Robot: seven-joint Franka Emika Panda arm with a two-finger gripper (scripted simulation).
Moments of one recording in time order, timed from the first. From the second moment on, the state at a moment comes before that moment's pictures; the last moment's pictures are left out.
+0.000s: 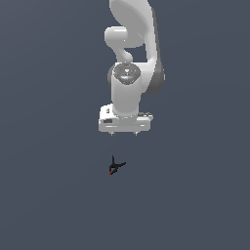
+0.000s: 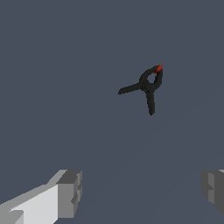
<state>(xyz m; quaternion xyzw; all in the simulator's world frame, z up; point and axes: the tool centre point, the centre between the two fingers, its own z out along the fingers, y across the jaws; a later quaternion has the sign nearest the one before) -0.009 -0.003 0.156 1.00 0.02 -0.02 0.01</state>
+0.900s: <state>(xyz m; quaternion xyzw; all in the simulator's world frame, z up) -0.001 0.013 0.167 1.00 0.03 -0.01 0.01</state>
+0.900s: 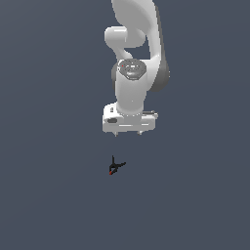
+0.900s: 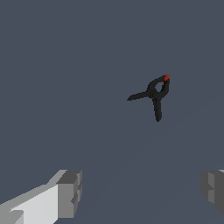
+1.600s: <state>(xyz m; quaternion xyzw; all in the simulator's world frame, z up) 0.044 -0.015 0.122 0.99 -0.11 -0.01 0.00</state>
